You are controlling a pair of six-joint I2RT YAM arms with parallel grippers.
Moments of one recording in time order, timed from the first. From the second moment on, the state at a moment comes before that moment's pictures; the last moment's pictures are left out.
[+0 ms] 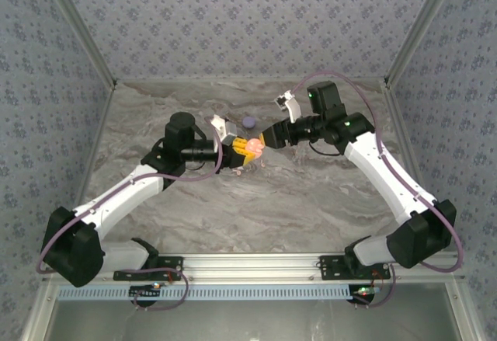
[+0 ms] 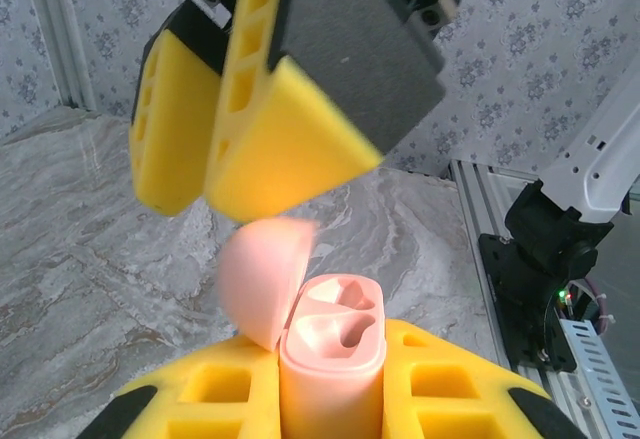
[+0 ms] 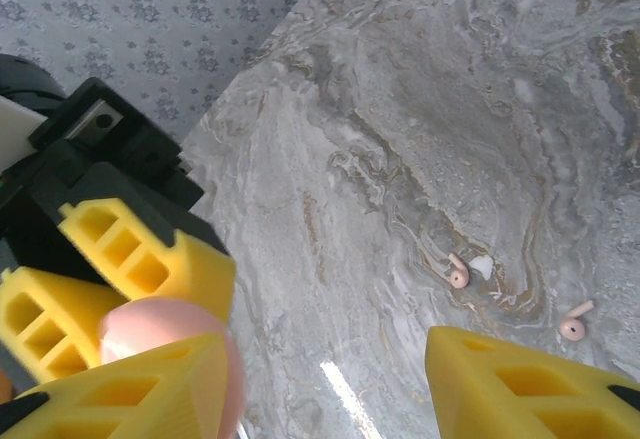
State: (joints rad) left arm -0.58 1.26 0.89 0.11 0.90 0.07; right arm 0.45 1.39 1.36 -0.70 -0.69 0.11
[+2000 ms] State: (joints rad) left arm -0.55 1.31 0.93 0.17 0.96 -0.09; right arm 0.49 1.40 1.38 -0.71 -0.86 -0.01
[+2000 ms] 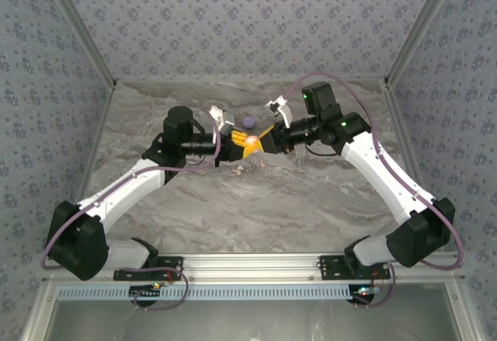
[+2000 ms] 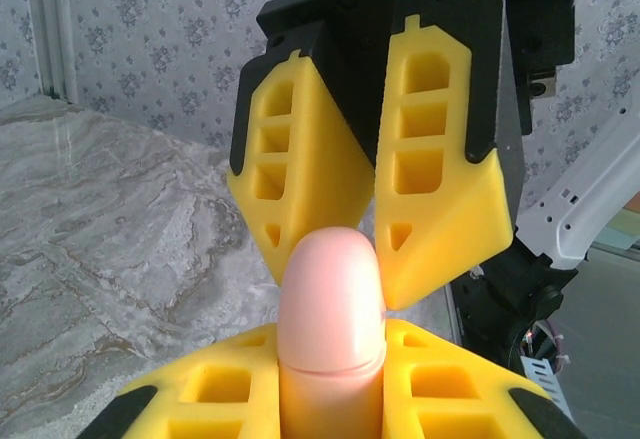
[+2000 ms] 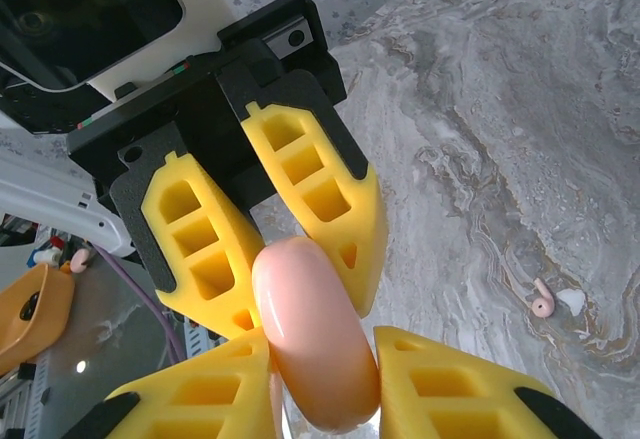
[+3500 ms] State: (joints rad) left arm -0.55 1.35 0.97 0.09 0.96 -0.05; right arm 0.48 1.40 1.38 -0.71 -0.79 0.03
